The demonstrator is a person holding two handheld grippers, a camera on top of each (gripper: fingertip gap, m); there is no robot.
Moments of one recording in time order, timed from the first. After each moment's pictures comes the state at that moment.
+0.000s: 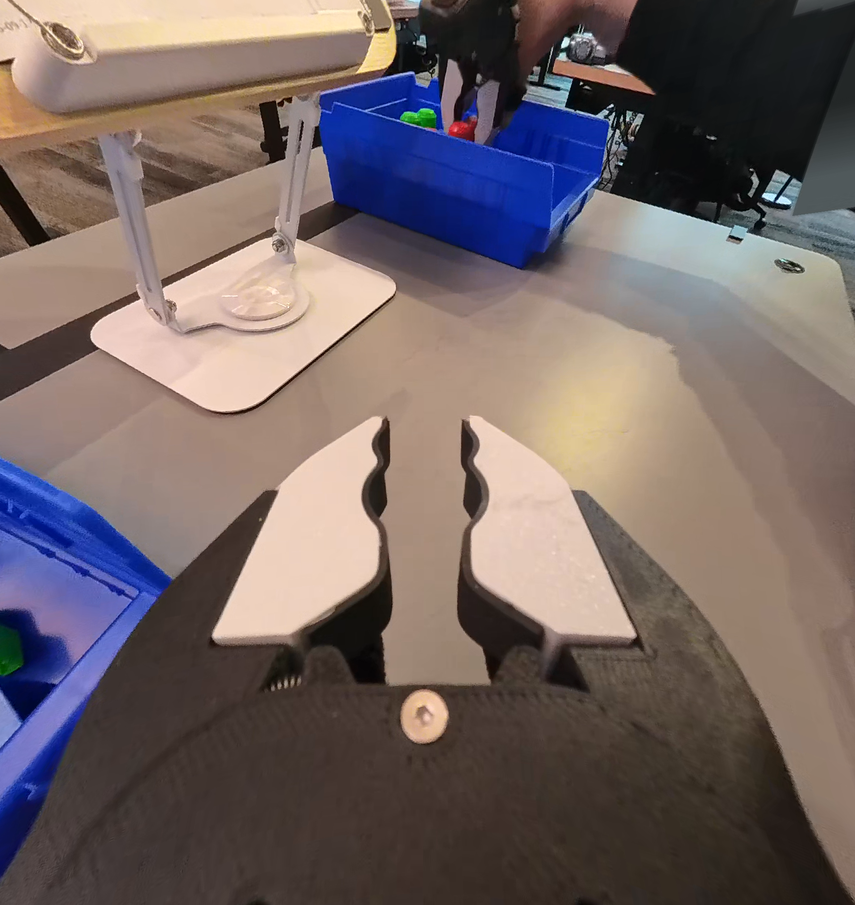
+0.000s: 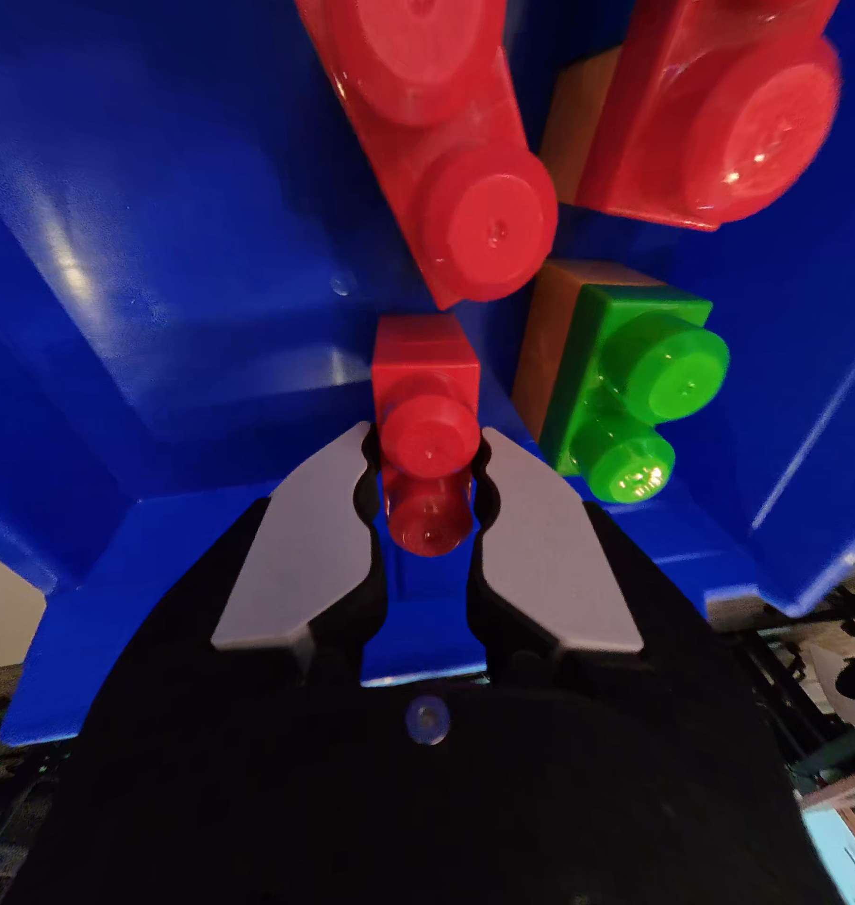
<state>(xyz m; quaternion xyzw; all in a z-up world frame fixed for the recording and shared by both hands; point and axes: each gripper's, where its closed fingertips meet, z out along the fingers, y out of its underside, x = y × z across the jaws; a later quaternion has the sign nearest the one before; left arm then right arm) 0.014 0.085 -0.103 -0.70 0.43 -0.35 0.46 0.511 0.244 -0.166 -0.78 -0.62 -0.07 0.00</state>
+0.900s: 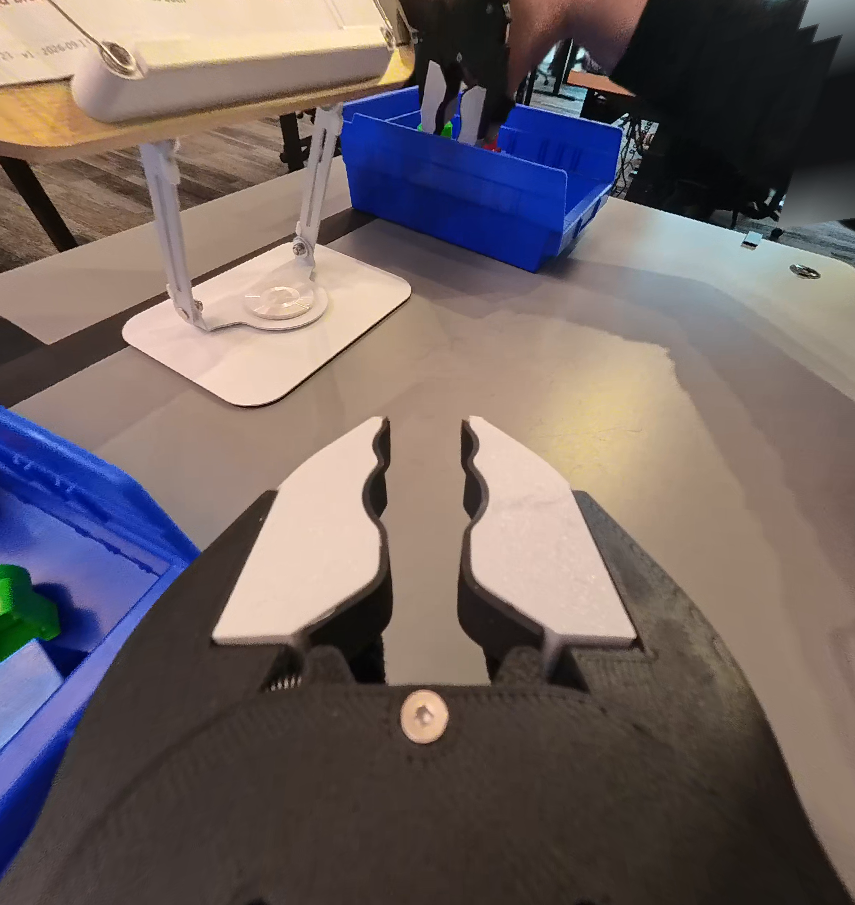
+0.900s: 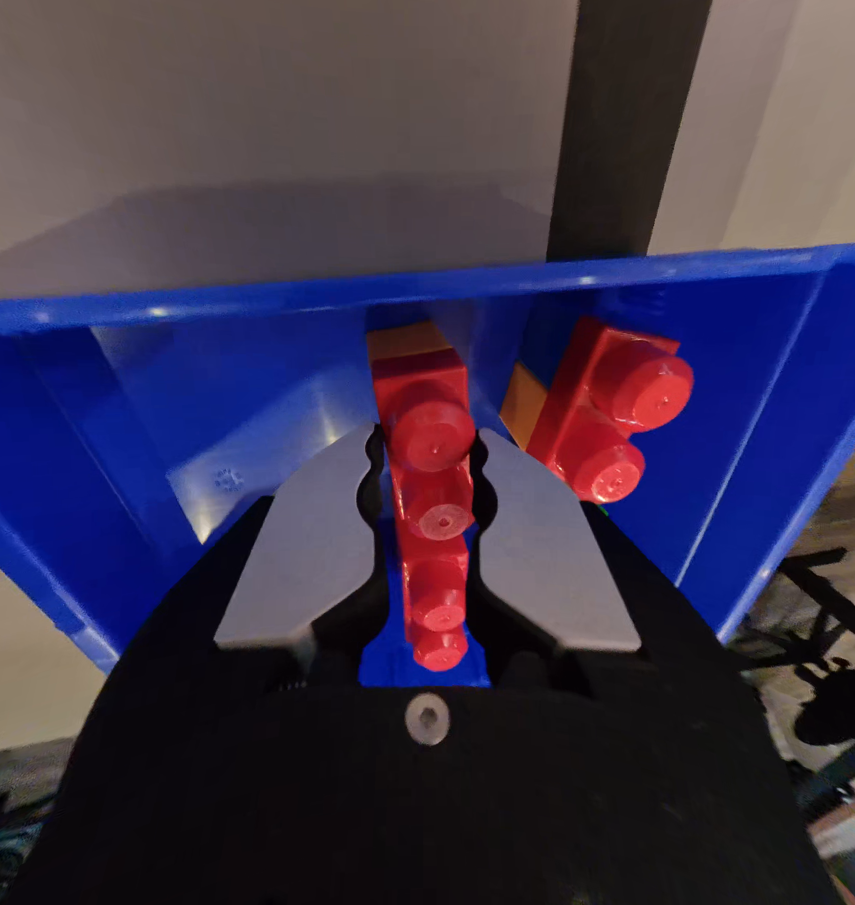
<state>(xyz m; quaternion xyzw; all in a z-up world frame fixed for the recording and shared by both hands) 0.003 0.086 -0.100 -0.70 0.42 -0.34 0.47 0.419 0.258 -0.154 -0.76 -0.65 -0.06 0.05</state>
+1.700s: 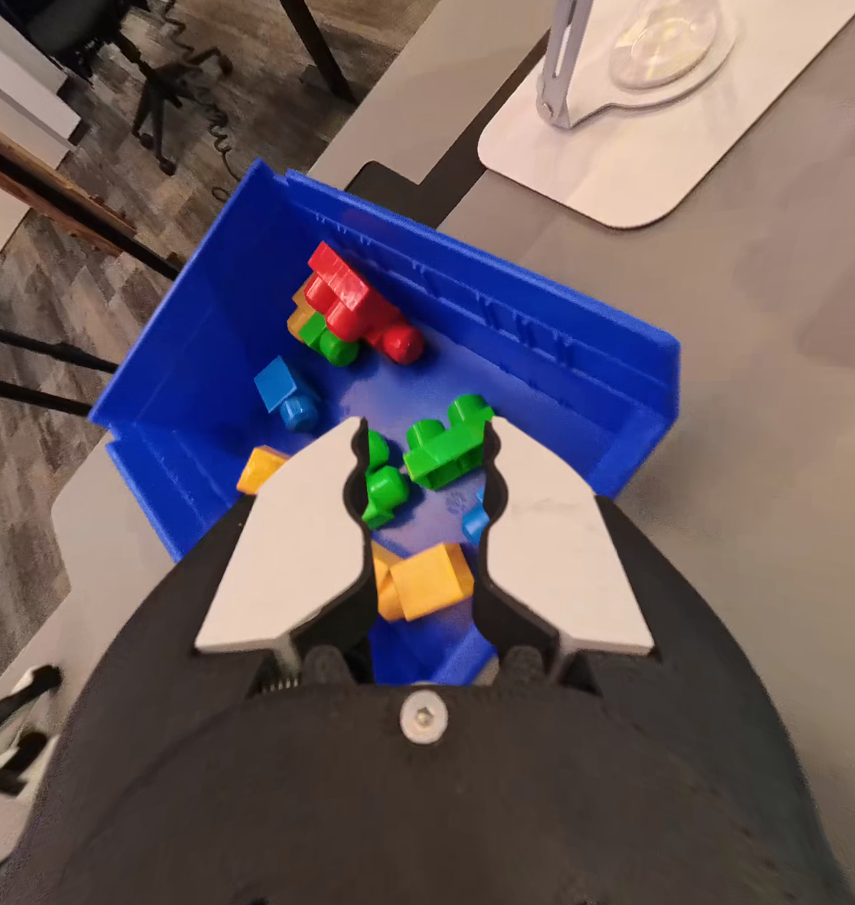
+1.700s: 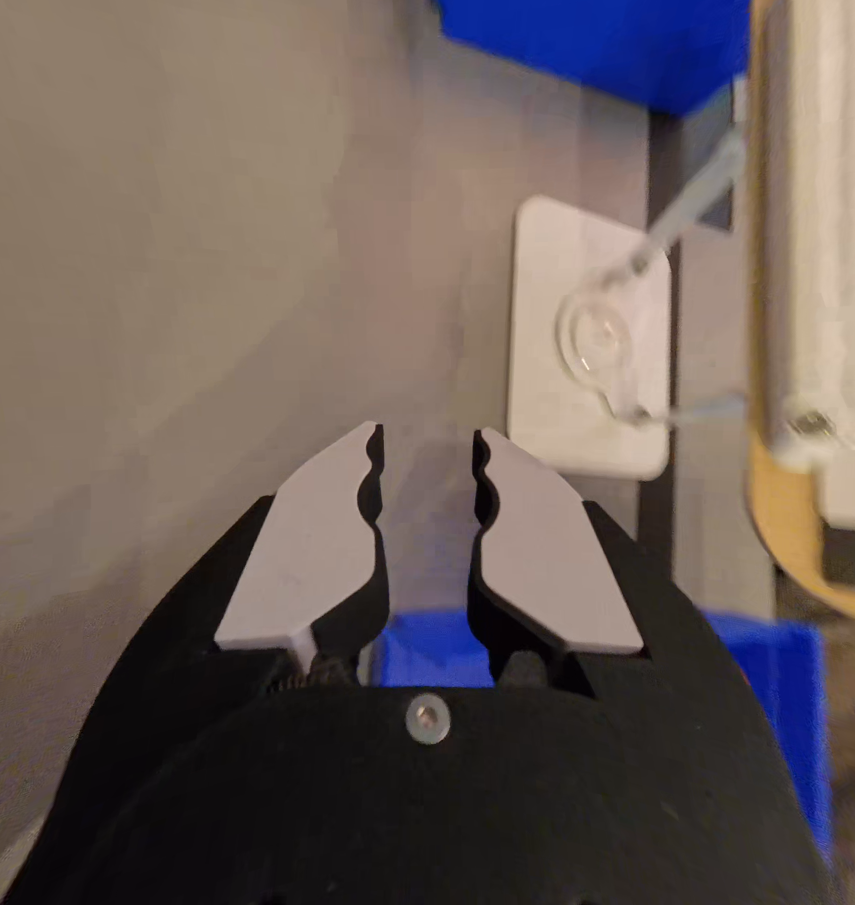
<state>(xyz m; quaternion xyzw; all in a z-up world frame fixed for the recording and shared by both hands) -0.141 0.217 -0.089 -0.79 0.45 0.00 0.42 0.238 0.095 -0.073 -0.64 -0.68 0.09 0.33</state>
